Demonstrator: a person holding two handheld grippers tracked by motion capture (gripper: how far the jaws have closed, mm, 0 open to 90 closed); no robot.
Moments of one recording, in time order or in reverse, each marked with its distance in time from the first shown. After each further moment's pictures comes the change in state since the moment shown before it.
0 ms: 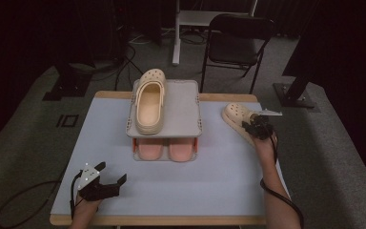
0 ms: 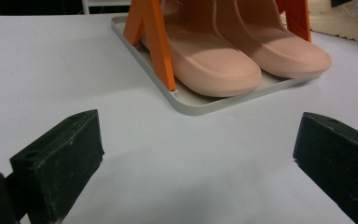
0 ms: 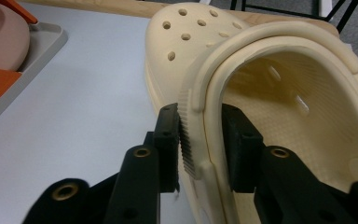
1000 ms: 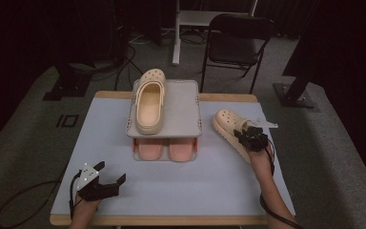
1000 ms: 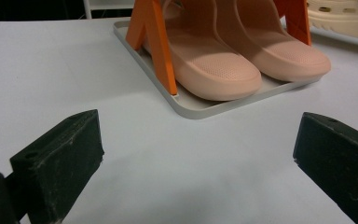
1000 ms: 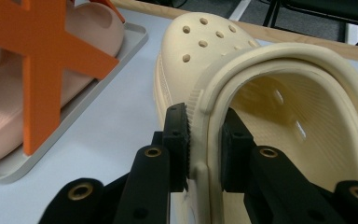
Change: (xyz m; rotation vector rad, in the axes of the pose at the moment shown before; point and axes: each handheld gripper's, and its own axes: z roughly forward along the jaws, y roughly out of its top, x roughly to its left) left arm 0.000 0.002 -0.002 -0.010 0.007 0.004; right arm 0.061 -0.017 -0.051 -0.057 0.072 -0.107
